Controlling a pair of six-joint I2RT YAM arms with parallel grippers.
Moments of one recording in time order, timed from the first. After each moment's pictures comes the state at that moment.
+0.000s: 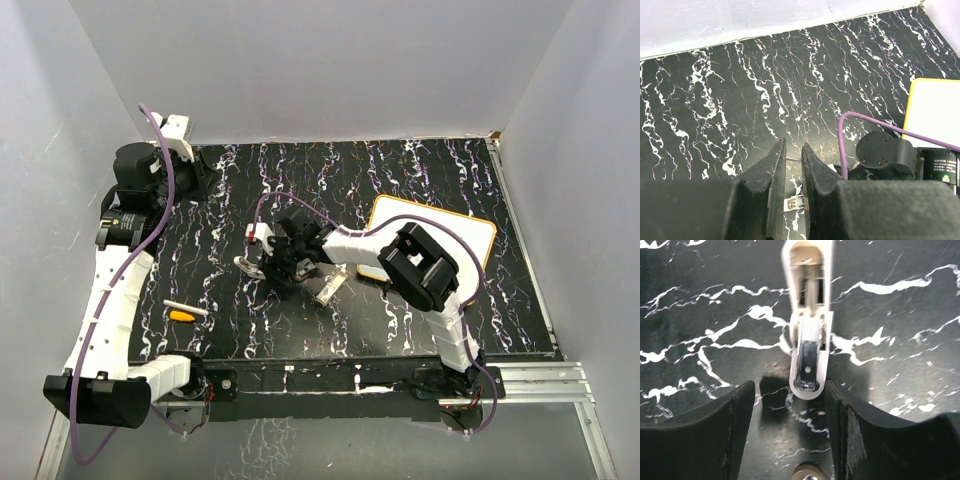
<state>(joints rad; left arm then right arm) -0.09 1.13 1.32 -0.52 0.32 -0.04 0.86 2.15 1.46 -0.11 -0.57 -0.33</state>
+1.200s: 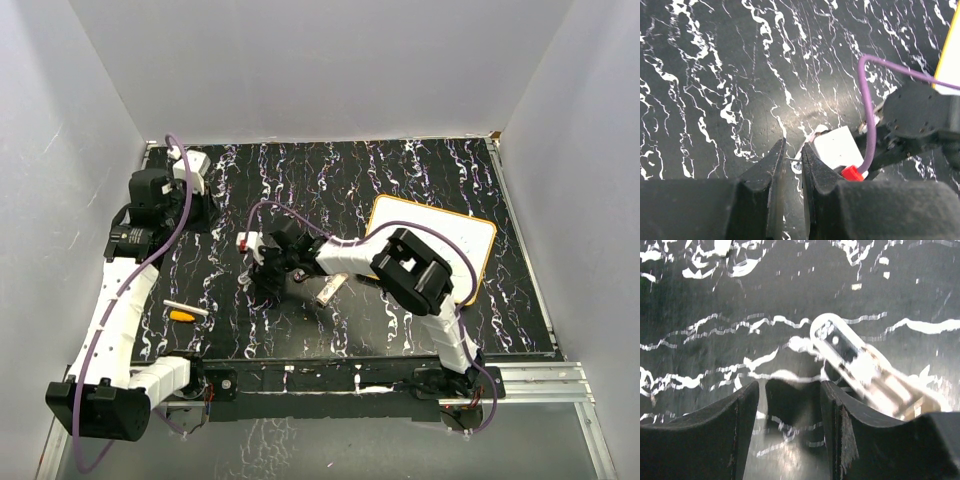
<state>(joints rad) -0.09 1.06 1.14 -0.64 0.30 0.05 0.93 2.16 1.43 0.05 -0.59 -0.22</state>
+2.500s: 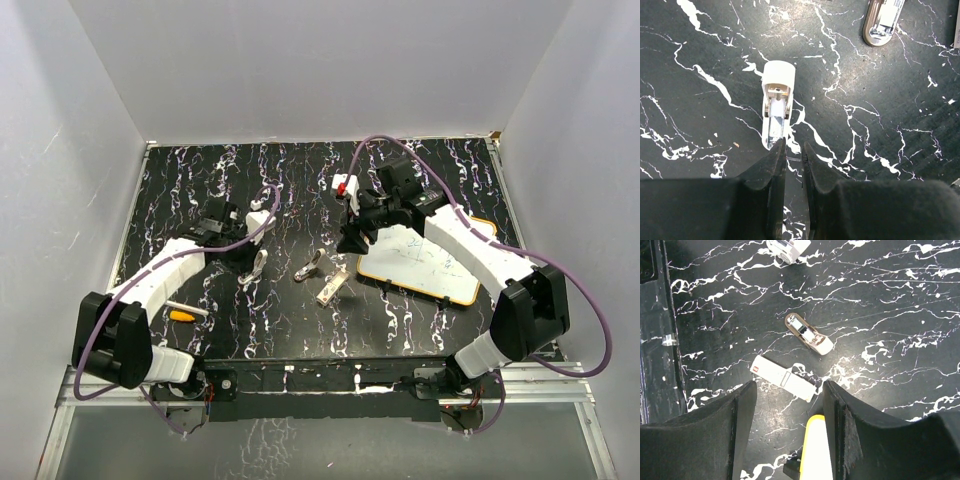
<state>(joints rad) -0.32 1.35 0.90 -0.63 0.27 0.39 0.48 1.51 1.28 -0.61 -0.77 -0.56</state>
